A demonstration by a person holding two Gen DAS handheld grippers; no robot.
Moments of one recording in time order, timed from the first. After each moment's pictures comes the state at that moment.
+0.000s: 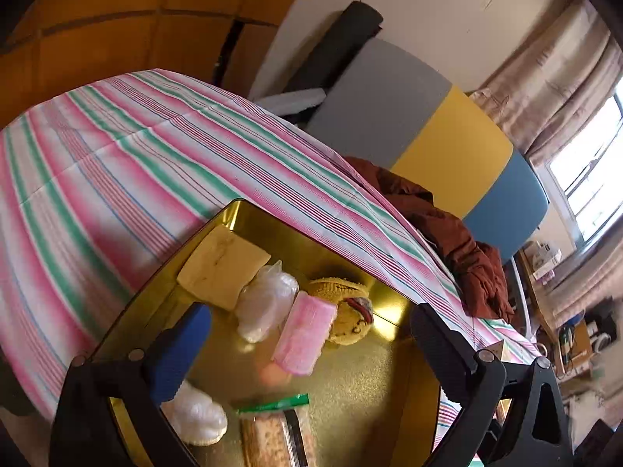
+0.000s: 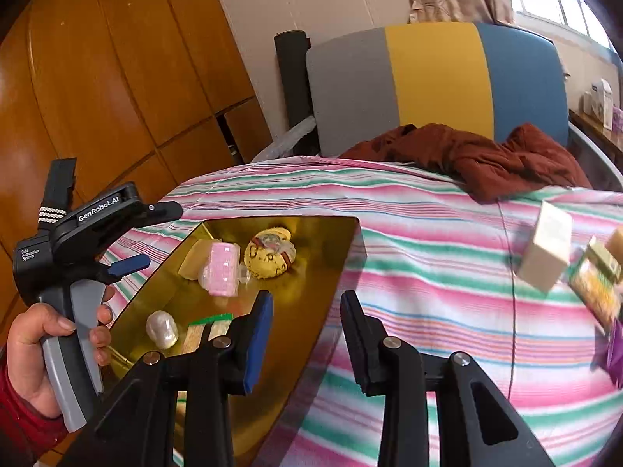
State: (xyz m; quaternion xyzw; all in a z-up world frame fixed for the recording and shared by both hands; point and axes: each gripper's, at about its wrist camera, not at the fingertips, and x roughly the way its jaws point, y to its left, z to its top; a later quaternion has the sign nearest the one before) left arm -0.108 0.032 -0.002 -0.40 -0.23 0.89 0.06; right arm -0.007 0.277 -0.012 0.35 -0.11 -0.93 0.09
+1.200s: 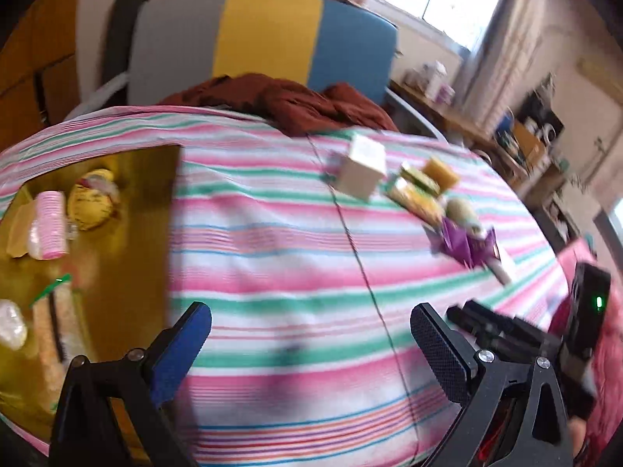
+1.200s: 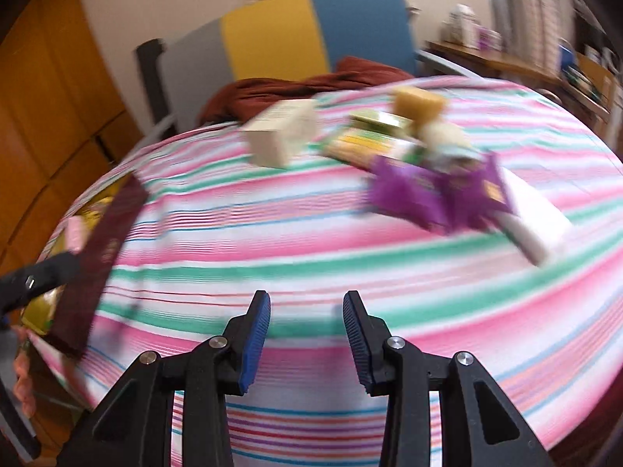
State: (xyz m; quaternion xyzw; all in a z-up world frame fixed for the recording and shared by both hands) left arm 0.031 0.254 -0.026 -0.44 0.02 0.84 0.31; right arm 0.131 0.464 -0.078 0.40 -0.18 -0.89 -0.12
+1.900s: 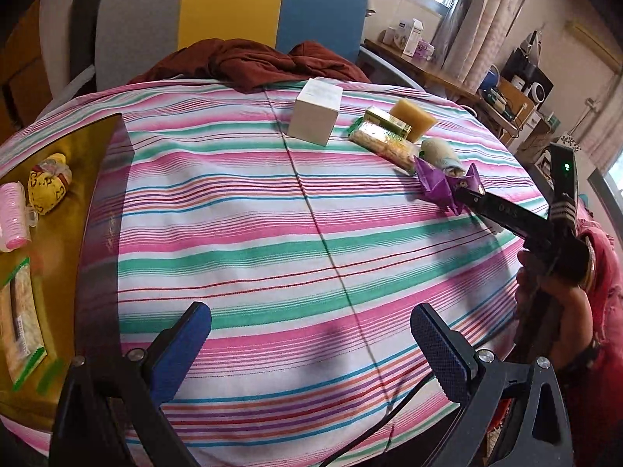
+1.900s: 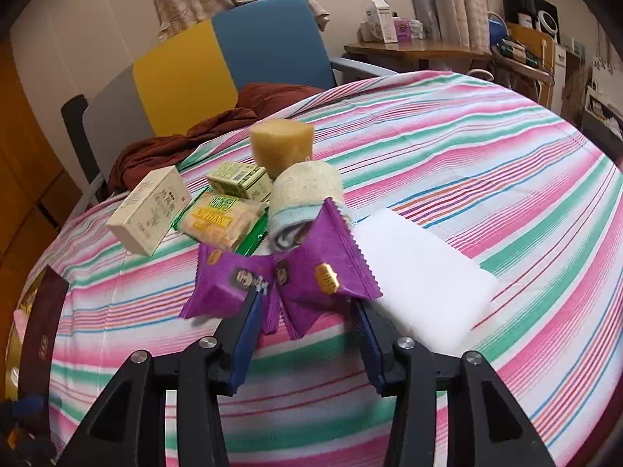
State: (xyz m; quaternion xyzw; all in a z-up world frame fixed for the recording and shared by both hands) left arm 0.059 0.294 -0.051 -0.47 0.07 0.81 0.33; right arm 0.115 0.579 -0.090 0.36 -0.24 -0.87 -0.22
